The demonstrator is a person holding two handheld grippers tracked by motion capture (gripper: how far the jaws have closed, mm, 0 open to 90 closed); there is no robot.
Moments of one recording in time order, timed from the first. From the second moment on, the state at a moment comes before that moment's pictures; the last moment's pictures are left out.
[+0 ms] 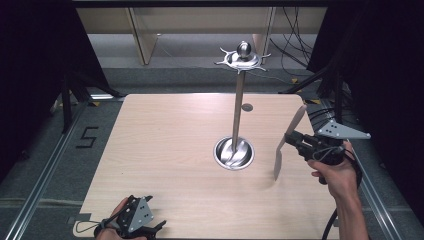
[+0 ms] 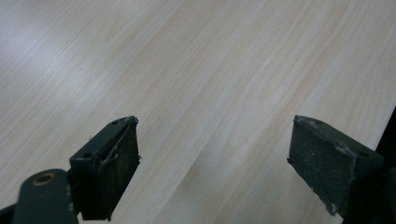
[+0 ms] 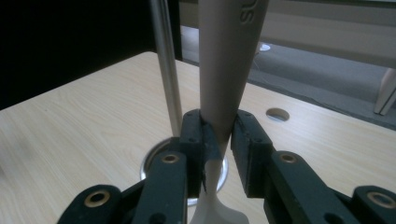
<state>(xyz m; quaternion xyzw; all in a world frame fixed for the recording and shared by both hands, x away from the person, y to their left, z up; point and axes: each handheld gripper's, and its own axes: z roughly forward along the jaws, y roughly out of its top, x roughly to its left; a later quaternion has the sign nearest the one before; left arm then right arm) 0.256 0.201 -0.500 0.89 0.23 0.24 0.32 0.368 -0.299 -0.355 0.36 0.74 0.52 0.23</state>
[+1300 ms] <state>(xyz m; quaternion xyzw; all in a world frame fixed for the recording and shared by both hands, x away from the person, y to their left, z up) 0.255 0.202 -0.498 0.89 0.23 0.24 0.32 0.397 -0.230 -0.284 0.32 0.74 0.52 0.27</state>
